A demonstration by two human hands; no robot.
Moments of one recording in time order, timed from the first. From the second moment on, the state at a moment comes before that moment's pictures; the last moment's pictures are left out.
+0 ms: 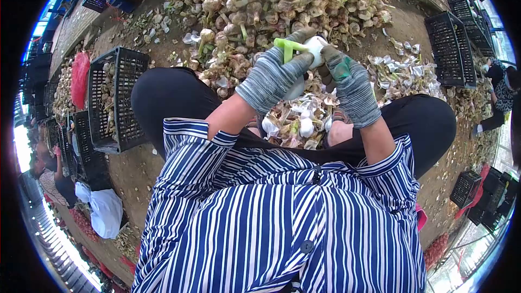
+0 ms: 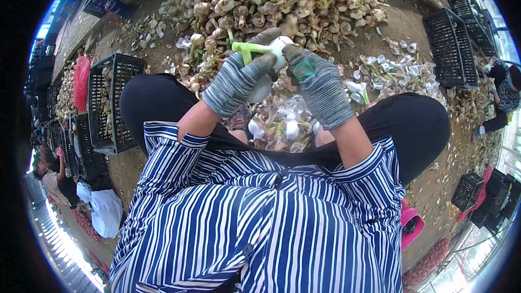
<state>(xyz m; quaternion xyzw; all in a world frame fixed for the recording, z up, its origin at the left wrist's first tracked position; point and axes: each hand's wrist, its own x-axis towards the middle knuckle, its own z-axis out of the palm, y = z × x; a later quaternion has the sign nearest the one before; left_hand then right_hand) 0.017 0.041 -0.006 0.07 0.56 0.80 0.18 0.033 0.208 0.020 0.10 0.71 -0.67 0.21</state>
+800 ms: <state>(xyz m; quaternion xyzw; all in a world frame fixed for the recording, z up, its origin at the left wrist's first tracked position) 0.015 0.032 -0.010 -0.02 0.51 0.83 0.24 0.035 0.213 0.019 0.03 0.72 -0.66 0.22</state>
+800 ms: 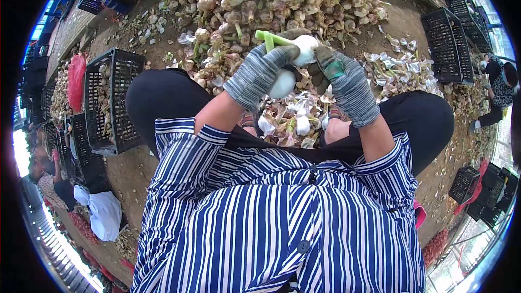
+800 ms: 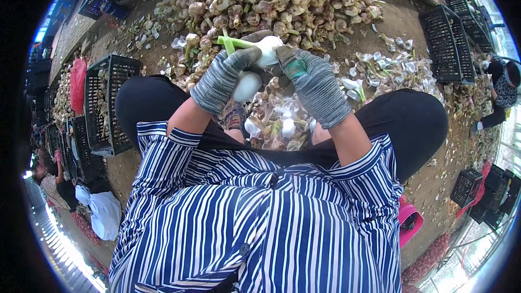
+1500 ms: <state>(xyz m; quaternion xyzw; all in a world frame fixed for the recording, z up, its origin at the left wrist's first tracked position) 0.006 0.020 -0.006 -0.11 0.30 0.90 0.29 0.026 0.221 0.022 -0.04 0.95 -0.30 0.10</state>
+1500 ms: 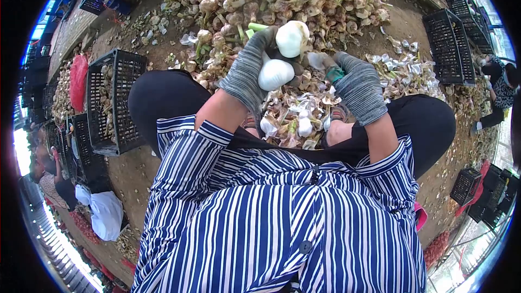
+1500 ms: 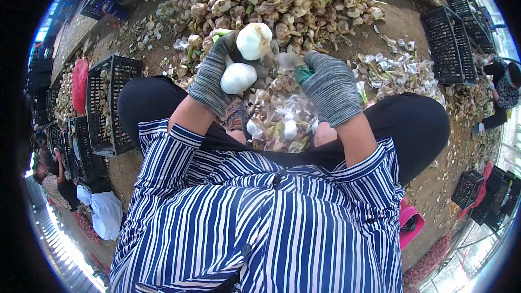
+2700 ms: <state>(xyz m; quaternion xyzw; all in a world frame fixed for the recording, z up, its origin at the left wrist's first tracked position) -0.004 -0.047 0.028 -0.14 0.36 0.92 -0.04 0.009 0.163 -0.019 0.12 0.39 -0.85 0.33</state>
